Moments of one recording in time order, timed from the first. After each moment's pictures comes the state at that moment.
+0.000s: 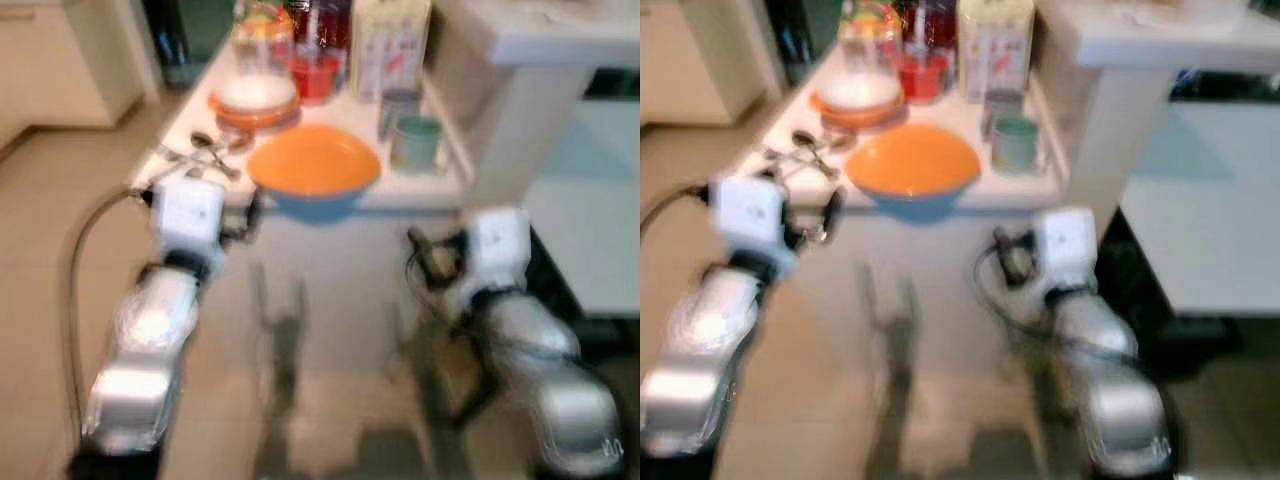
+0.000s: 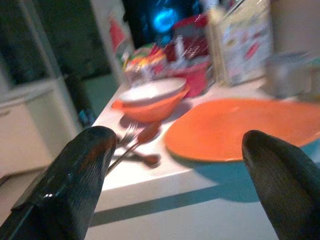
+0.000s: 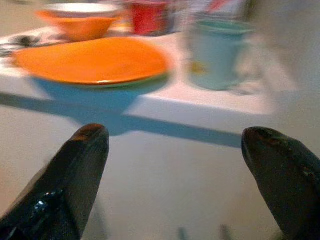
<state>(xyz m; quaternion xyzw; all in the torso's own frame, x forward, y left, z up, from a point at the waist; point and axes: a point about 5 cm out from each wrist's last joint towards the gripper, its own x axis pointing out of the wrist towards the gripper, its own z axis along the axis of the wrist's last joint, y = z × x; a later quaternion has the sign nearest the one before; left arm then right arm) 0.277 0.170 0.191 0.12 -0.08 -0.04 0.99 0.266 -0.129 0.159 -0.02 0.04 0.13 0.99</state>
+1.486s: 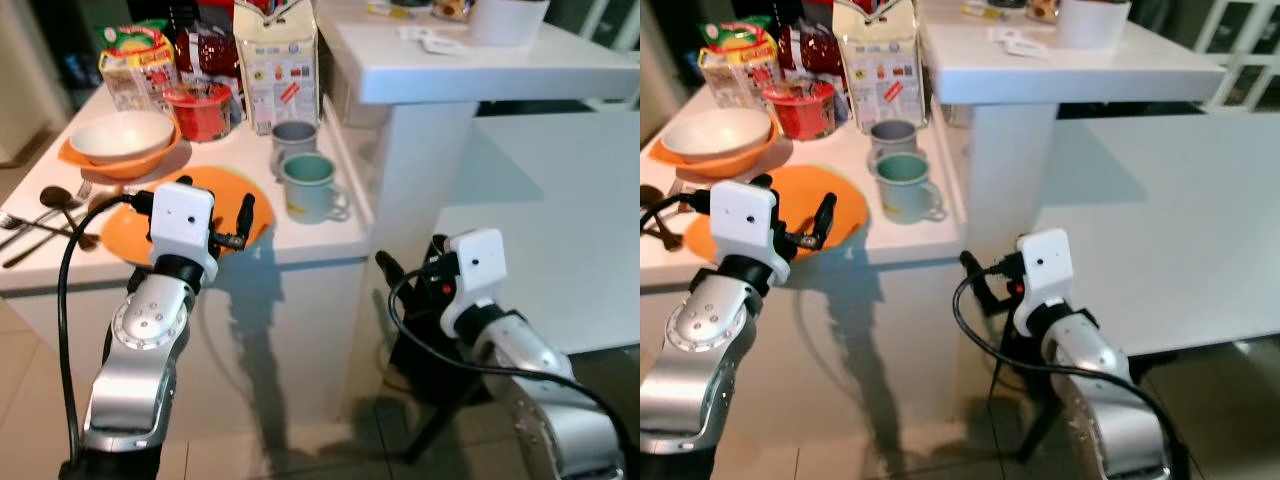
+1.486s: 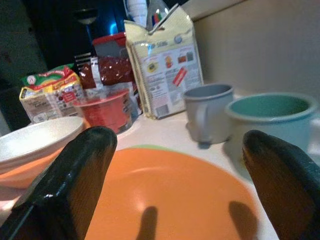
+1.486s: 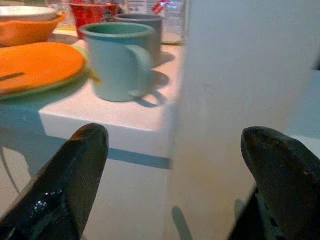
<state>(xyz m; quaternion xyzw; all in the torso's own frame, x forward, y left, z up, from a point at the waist) 0.277 0.171 0.189 0.12 -0.07 -0.05 0.99 0.249 -0.126 0.155 -0.01 0.04 0.20 0.98</state>
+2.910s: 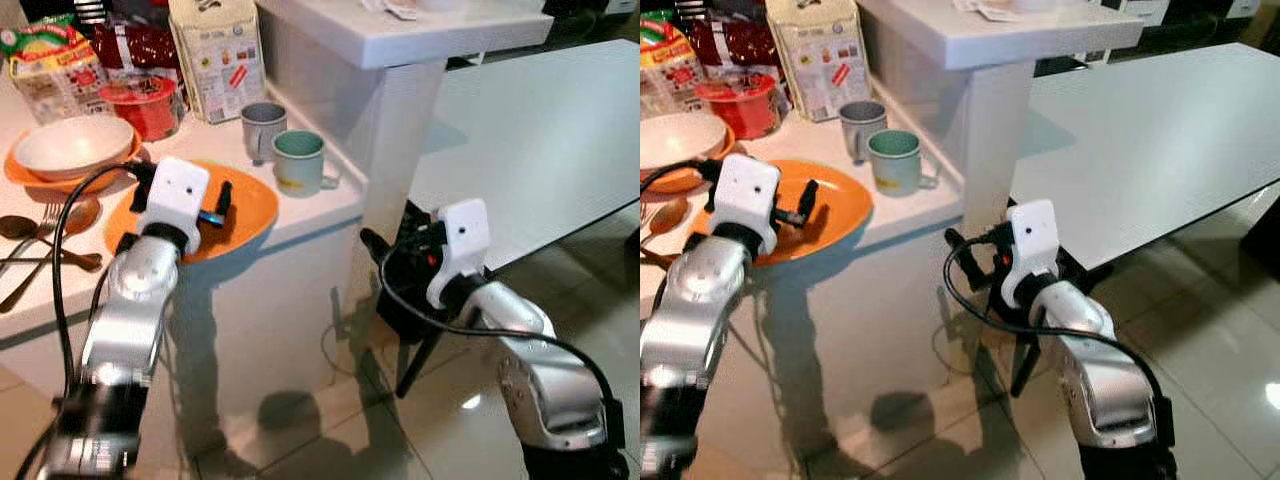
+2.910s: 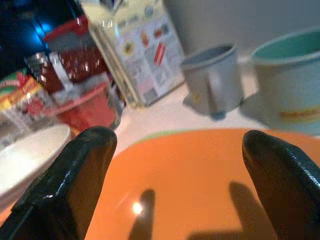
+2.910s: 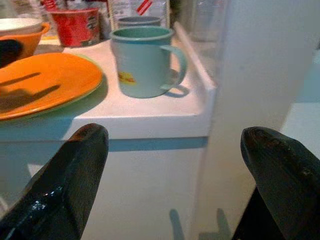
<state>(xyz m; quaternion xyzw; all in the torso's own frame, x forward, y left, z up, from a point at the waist) 0.328 0.200 0.188 0.22 -0.02 -0.01 0.98 0.278 -0.119 0.168 0.01 0.04 0.24 0.97</state>
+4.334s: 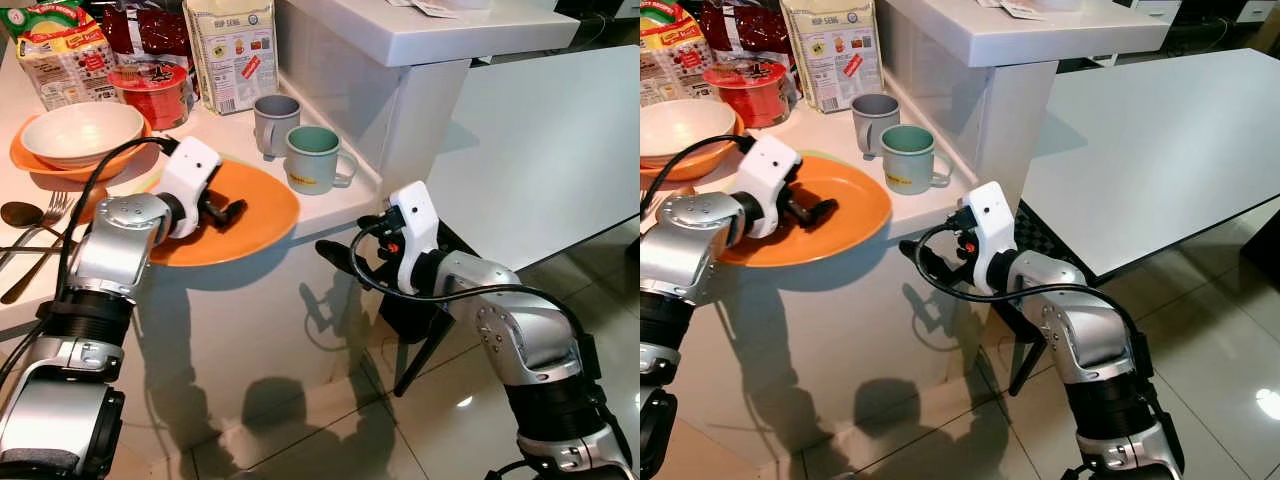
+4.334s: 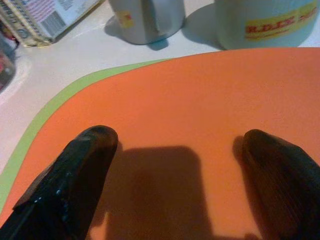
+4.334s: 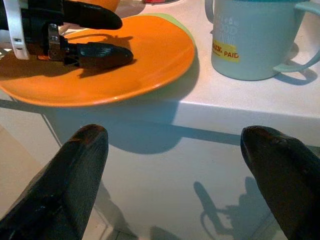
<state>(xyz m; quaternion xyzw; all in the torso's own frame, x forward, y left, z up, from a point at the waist) 0.368 0.210 0.190 0.21 0.15 -0.20 0.94 0.302 -0.090 0.171 0.02 0.12 0.39 0.91</state>
